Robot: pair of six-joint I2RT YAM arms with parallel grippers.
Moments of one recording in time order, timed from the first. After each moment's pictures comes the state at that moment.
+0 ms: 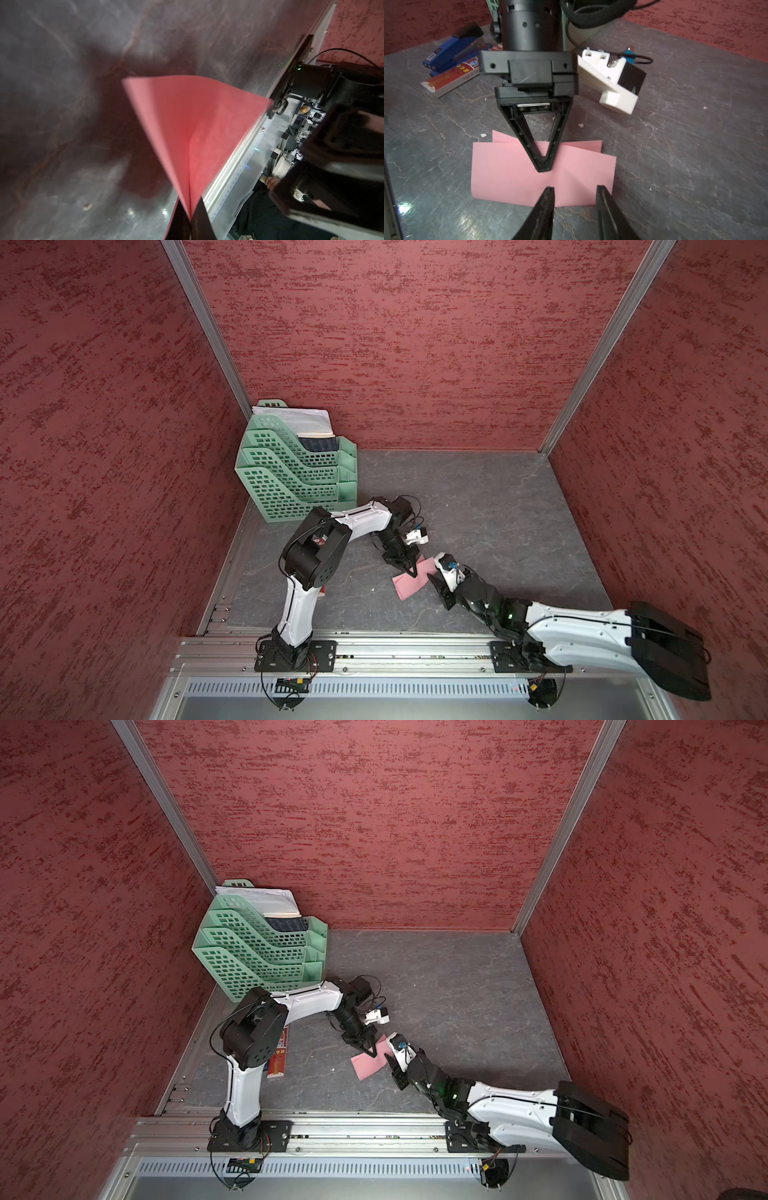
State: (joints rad) left arm -0.67 2.06 1.39 -1.00 0.75 0.03; right arm 1.12 1.10 0.20 0.44 0.39 0.16
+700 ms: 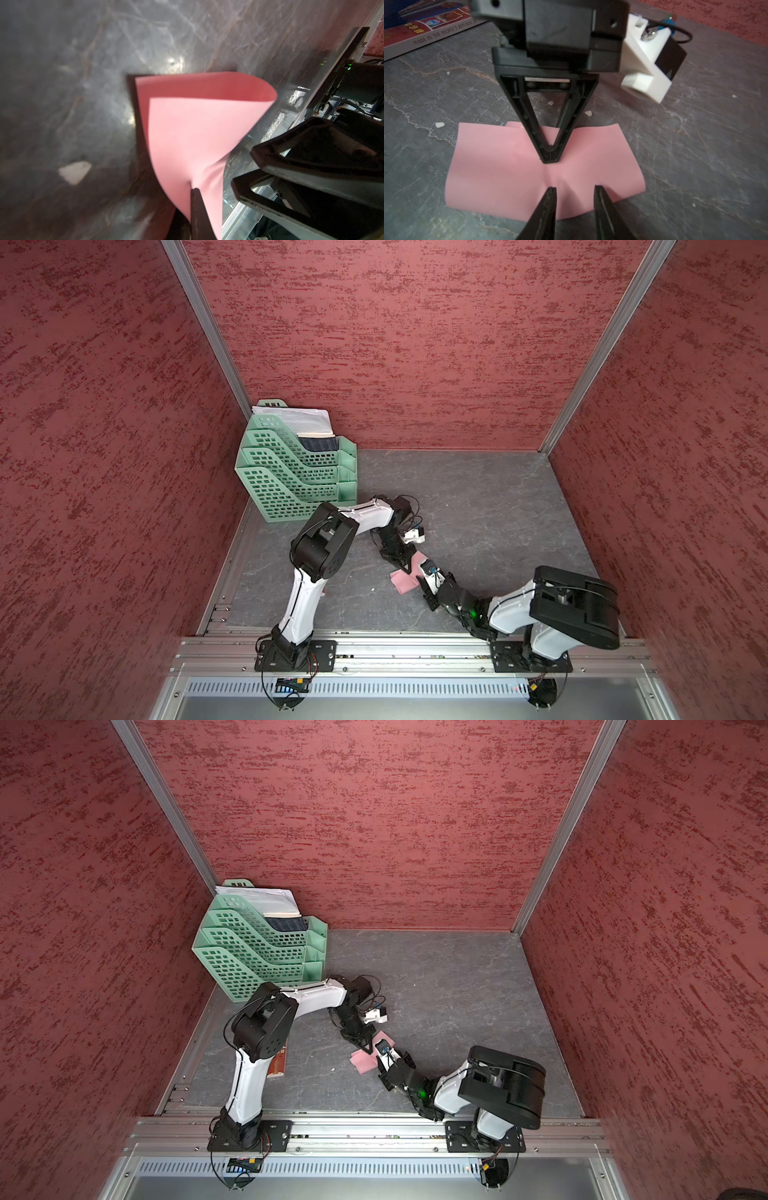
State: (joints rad) left arm -0.64 2.14 1.45 -1.02 0.65 0.10; right arm 1.14 1.62 0.25 0.84 0.46 0.19
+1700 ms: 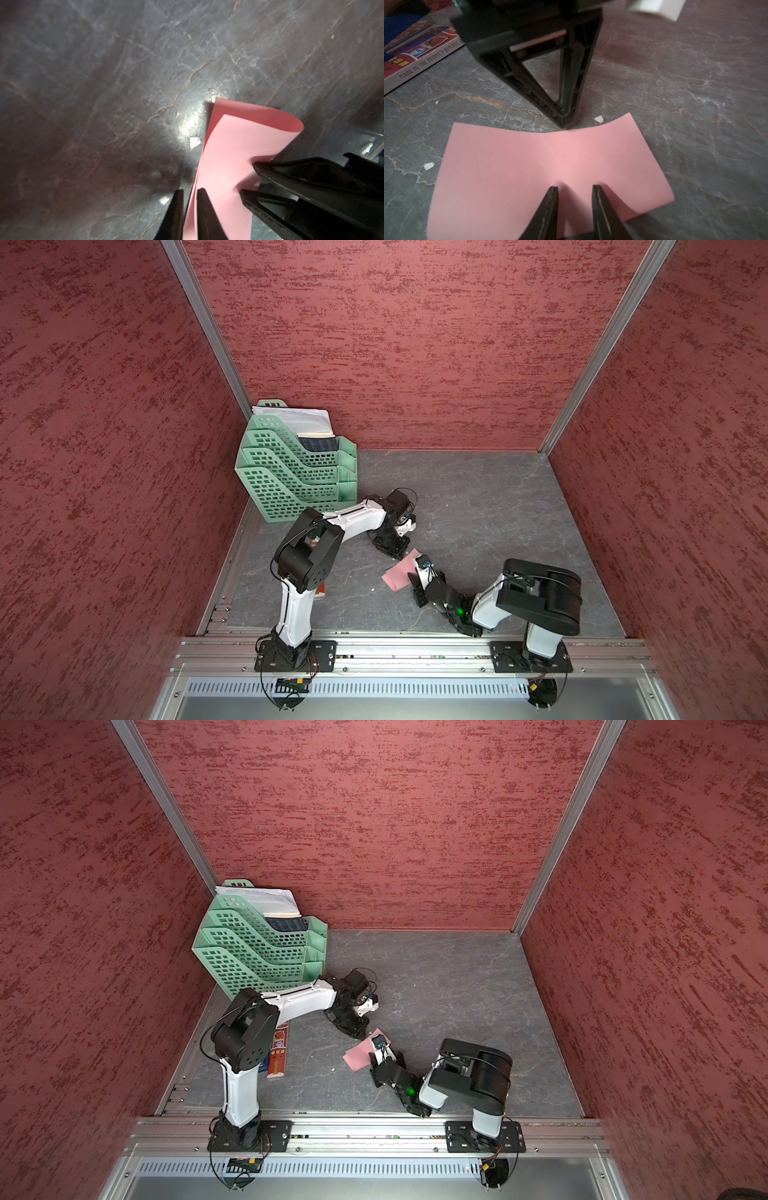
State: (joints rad) left arm -0.65 1.98 1.34 -0.84 0.32 -0.05; right arm 1.14 1.80 0.34 0.91 0.46 0.38
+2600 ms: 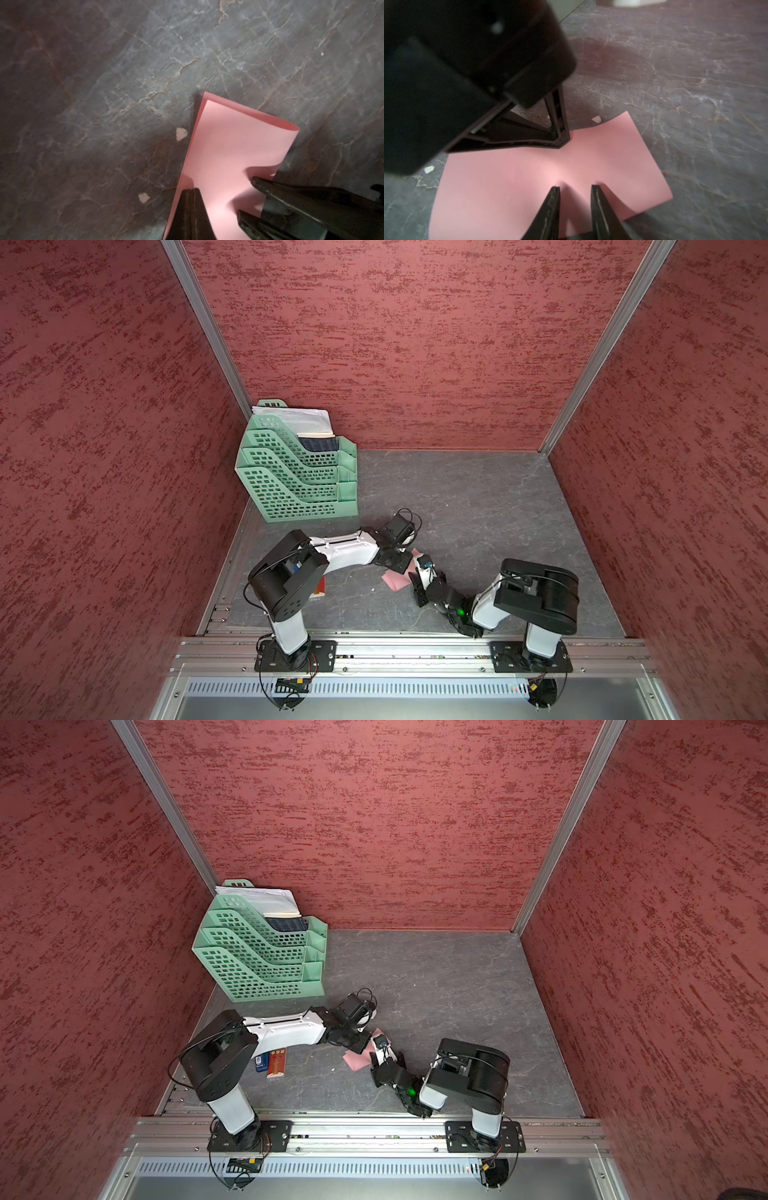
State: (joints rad) left arm -0.80 1.74 0.96 -0.38 0.07 -0.30; right arm 1.15 1.82 0.33 0.95 0.47 0.39
